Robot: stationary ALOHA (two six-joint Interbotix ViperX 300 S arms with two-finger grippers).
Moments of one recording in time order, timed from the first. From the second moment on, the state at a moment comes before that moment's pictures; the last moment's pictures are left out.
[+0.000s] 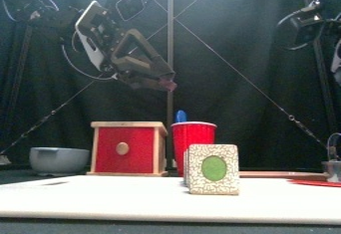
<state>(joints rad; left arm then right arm) -0.10 -0.04 0.80 0.03 -0.38 0.01 0.13 -0.70 0.99 0.05 0.67 0.38</state>
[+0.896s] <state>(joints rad) -0.09 -0.07 0.95 -0.10 -0.43 0.00 0.05 -0.03 0.67 -0.26 0.27 0.37</state>
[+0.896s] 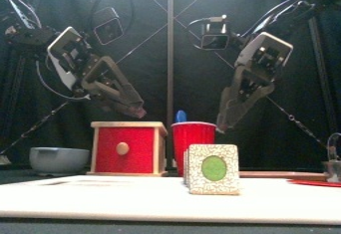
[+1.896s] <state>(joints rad) -0.09 -0.07 0.96 -0.10 -0.42 0.00 0.05 0.08 0.59 -0.25 0.28 0.37</state>
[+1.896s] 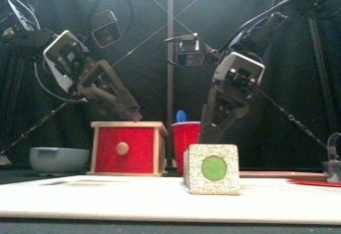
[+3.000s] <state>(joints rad) -0.09 -0.07 0.97 -0.10 -0.42 0.00 -0.03 -0.12 0.67 -0.24 0.51 0.37</state>
